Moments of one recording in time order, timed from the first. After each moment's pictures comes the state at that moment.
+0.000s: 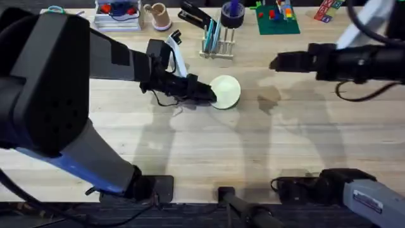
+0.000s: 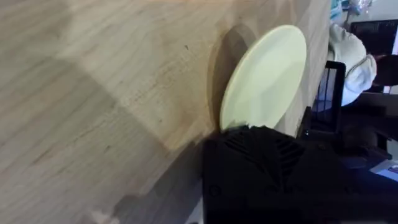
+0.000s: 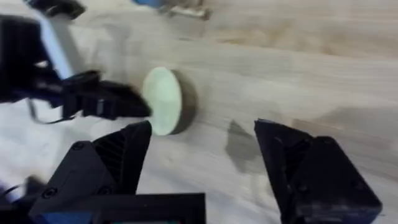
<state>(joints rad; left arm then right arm) -0.17 1.83 0.81 -0.28 1.02 -0.07 0.00 1.09 0.90 -0.72 -0.48 0.08</state>
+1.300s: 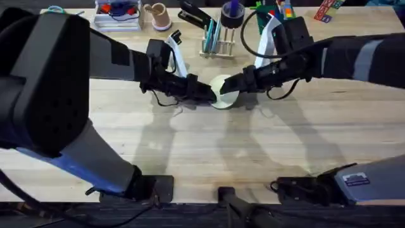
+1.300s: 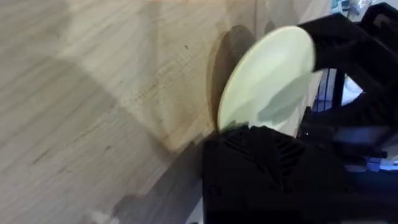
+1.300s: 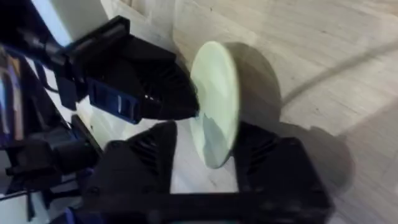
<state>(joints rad) -0.17 1.83 0.81 -0.28 1.02 -0.07 0.30 1.66 0.90 -0.39 -0.72 0.16</state>
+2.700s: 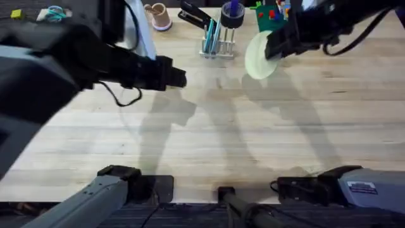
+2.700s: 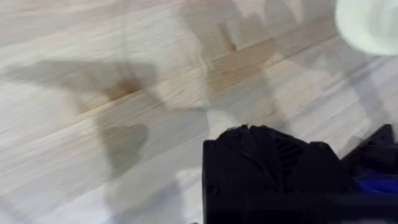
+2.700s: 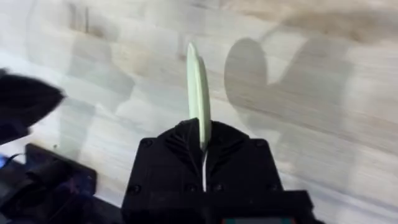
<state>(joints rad) -0.12 1.15 0.94 -0.87 0.50 0.00 0.28 1.48 1.50 -1.20 -0.24 0.16</state>
